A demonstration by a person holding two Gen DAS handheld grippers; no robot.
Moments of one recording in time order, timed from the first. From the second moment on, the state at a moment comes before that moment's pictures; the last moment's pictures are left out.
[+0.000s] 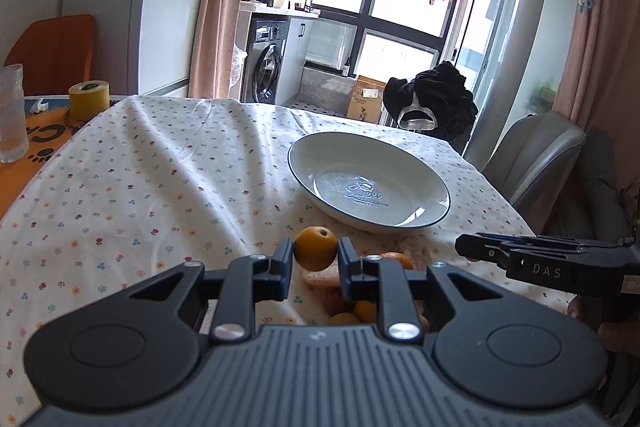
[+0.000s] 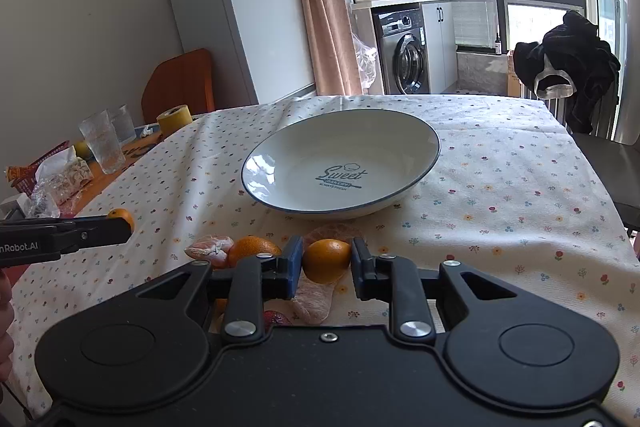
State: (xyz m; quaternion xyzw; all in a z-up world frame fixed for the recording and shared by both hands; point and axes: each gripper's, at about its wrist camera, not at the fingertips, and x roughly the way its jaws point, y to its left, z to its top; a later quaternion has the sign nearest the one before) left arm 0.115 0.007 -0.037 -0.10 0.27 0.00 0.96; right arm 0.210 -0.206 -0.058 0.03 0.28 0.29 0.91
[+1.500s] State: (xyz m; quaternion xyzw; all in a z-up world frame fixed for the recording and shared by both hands) left arm 0.247 -0.025 -0.029 -0.05 0.33 -0.01 0.94; right arm 0.320 -0.175 -0.036 0.05 0.29 0.29 0.91
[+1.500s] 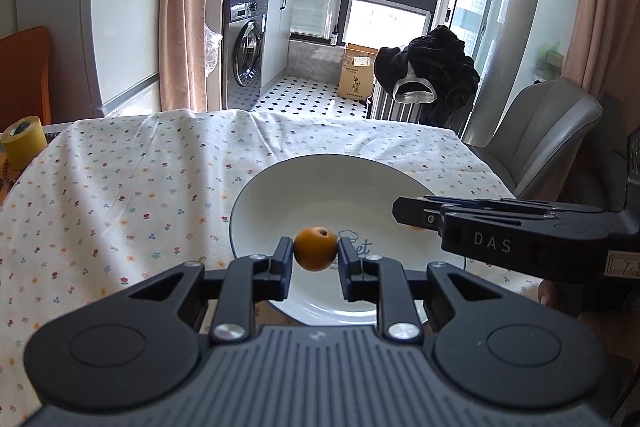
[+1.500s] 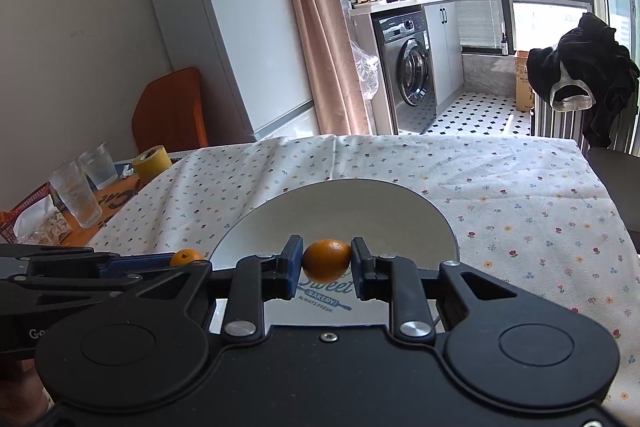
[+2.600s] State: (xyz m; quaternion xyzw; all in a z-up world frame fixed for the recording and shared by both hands) left arm 0.291 -0.037 -0.074 -0.04 0.38 -0.04 0.92; right arm 0.340 -0.185 -0.070 0.05 0.30 0.28 0.91
